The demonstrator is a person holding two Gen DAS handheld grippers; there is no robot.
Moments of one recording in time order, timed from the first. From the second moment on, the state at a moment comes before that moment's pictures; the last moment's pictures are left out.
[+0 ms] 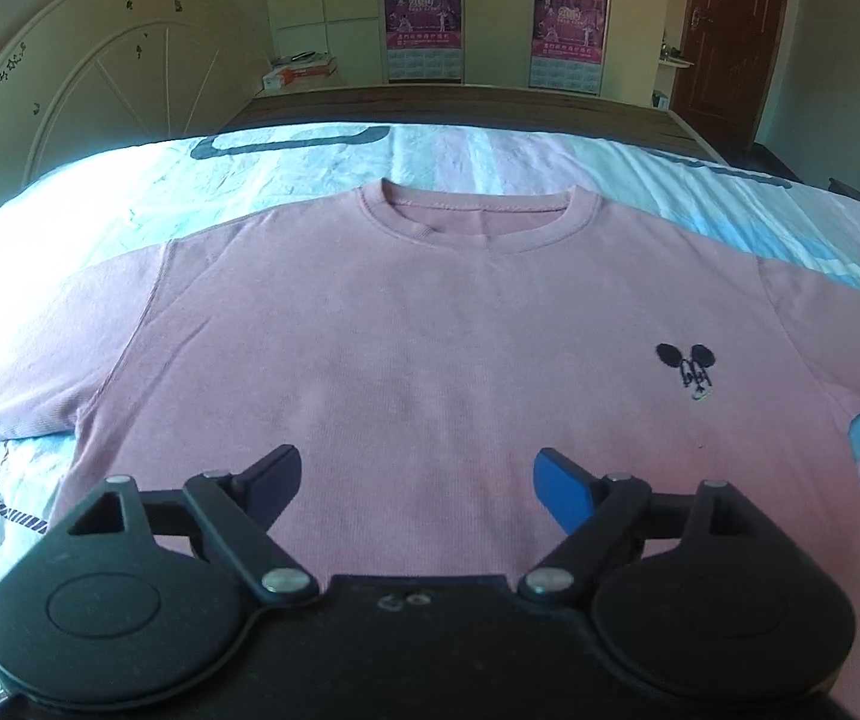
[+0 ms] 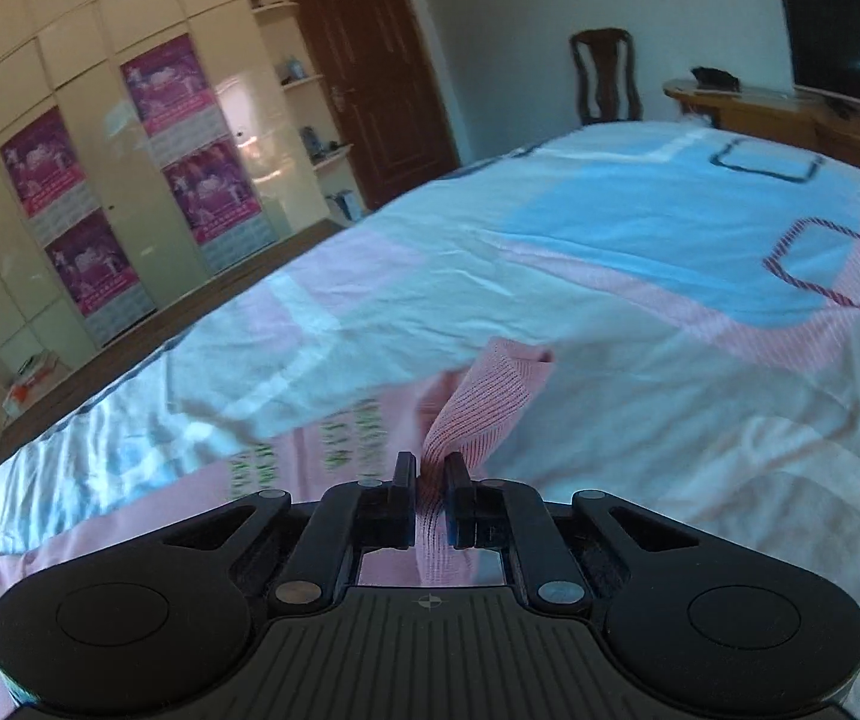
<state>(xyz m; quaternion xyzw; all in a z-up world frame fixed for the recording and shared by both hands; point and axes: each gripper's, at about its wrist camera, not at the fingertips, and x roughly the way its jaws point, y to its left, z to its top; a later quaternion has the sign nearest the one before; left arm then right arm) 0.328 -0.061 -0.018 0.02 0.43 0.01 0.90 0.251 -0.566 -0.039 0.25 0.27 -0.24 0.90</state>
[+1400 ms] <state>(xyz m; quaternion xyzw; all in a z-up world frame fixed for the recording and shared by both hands) 0.457 -0.073 -0.087 -0.15 0.47 -0.24 0.84 0.292 -0.339 -0.043 0.23 0.30 -0.23 0.90</state>
